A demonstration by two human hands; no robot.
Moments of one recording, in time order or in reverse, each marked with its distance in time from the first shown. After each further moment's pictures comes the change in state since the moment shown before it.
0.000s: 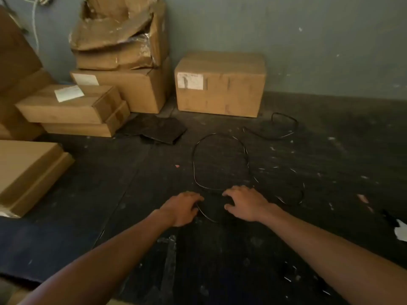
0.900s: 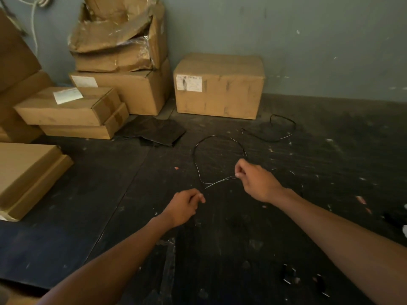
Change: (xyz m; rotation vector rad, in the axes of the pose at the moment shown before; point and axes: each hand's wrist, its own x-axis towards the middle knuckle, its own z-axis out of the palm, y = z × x) left_hand -0.011 0.017 -0.011 -0.546 0.187 -0.045; right_hand -0.002 0.024 -0.049 0.165 0.327 -0.048
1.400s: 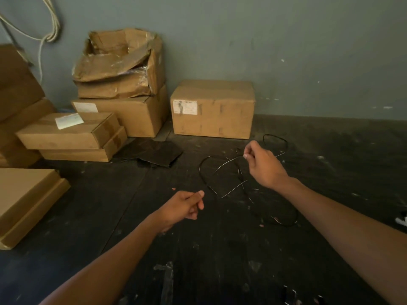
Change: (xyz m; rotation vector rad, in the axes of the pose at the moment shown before) left_hand 0.002 0.053 -0.041 -0.450 -0.147 -0.063; right_hand 0.023 -0.005 -0.072 0.078 0.336 0.027
